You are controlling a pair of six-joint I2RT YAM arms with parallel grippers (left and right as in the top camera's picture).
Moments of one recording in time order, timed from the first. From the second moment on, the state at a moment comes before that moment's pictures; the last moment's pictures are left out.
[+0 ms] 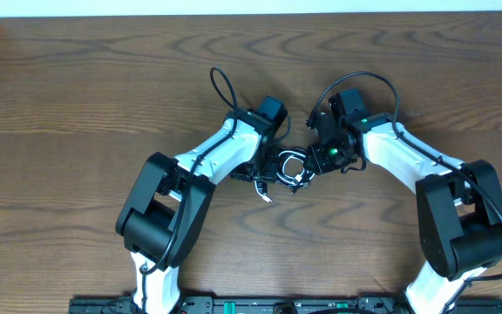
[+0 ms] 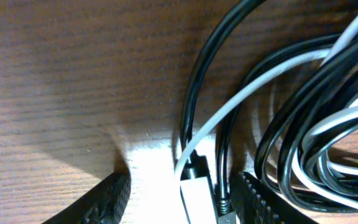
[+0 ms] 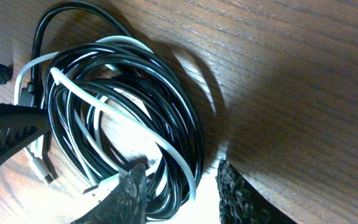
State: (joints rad) left arm -0.55 2.01 1.32 -0.87 0.07 -0.40; right arm 0.34 1.88 1.12 -0.58 -0.39 0.02
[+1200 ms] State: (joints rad) left arm -0.54 2.01 1.30 -0.56 -0.27 -0.27; right arm 0.34 1.88 1.12 -0.59 -0.39 0.02
